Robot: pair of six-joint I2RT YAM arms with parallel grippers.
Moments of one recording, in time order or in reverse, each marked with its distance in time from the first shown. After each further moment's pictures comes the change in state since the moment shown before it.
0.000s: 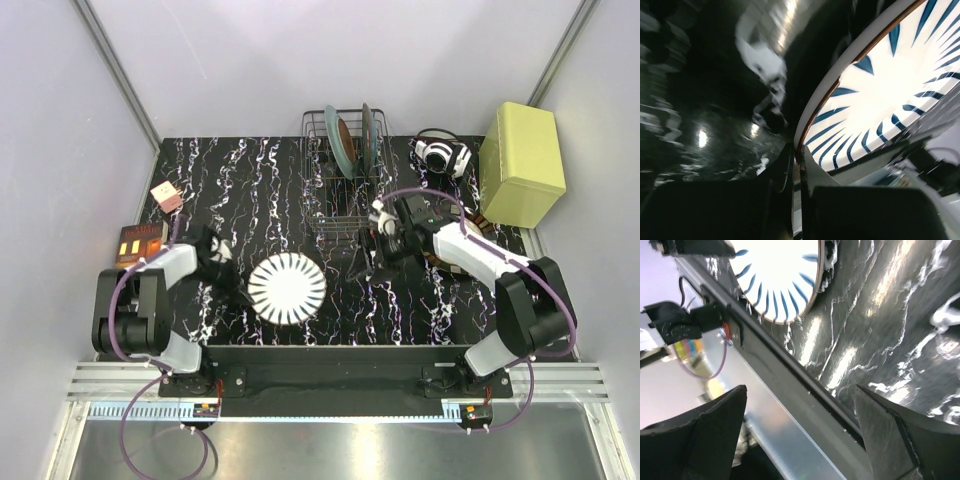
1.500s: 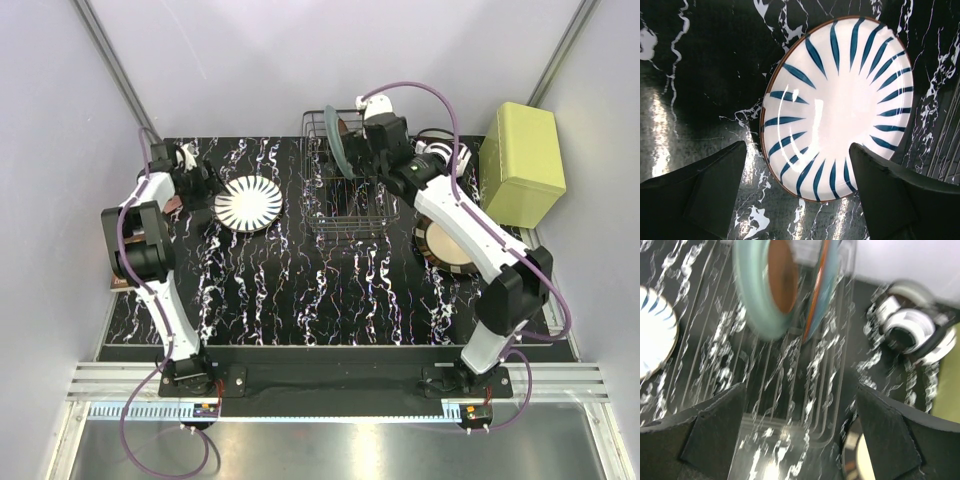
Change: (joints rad) left arm 0.161 0.550 0.856 0.208 -0.094 0.145; right arm 0.147 0.188 0.693 0.119 1.143 -0.325
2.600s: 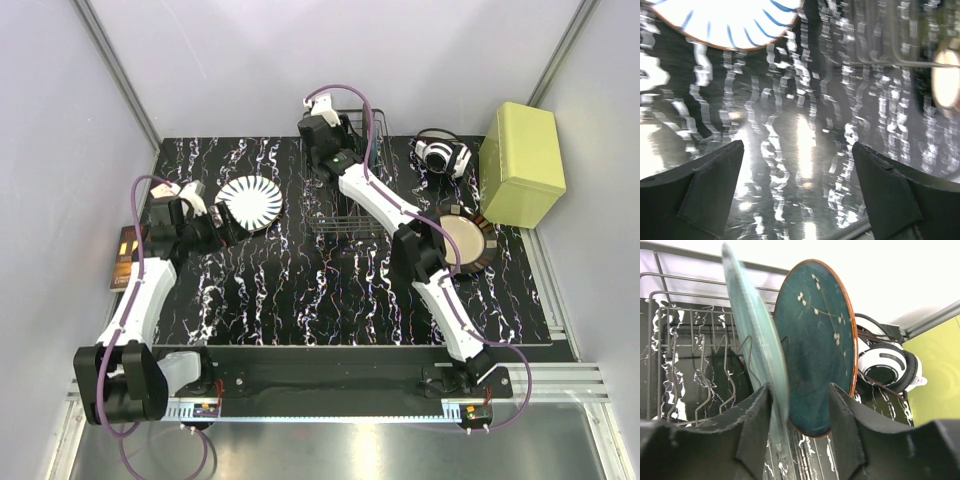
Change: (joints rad) left arm -0.147 -0.952 -0.790 0.089 0.058 -0.100; right arm 0.072 0.775 0.689 0.157 0.531 -0.164
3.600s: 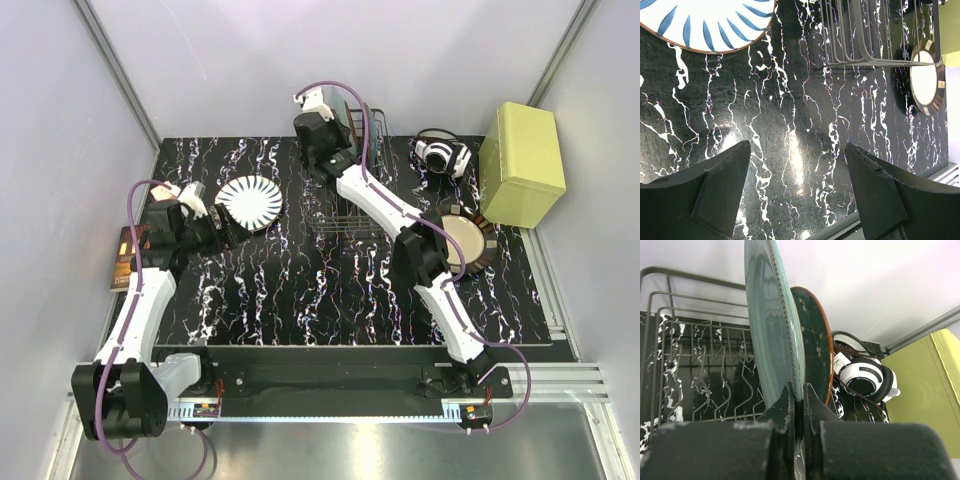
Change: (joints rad) left arm -0.016 -0.070 -0.010 0.002 0.025 -0.036; right arm 0.037 -0.064 -0.039 0.101 0.038 -0.152
